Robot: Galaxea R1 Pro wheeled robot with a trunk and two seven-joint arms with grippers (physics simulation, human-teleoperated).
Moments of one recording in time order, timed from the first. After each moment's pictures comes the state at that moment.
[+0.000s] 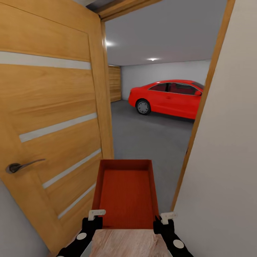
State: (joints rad) left arm -0.51 -0.10 0.01 -0.29 -0.03 -0.23 0.10; right arm -0.33 0.04 0.22 -0.61 -0.10 -0.13 -0.07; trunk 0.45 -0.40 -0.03
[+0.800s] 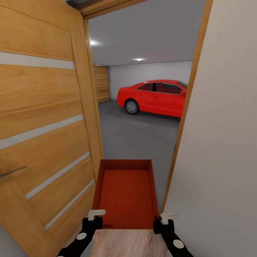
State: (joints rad) left arm -0.51 -0.10 0.01 -0.29 -0.03 -0.23 0.10; right arm -0.33 0.04 0.22 -0.61 -0.10 -0.13 -0.07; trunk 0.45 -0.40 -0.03
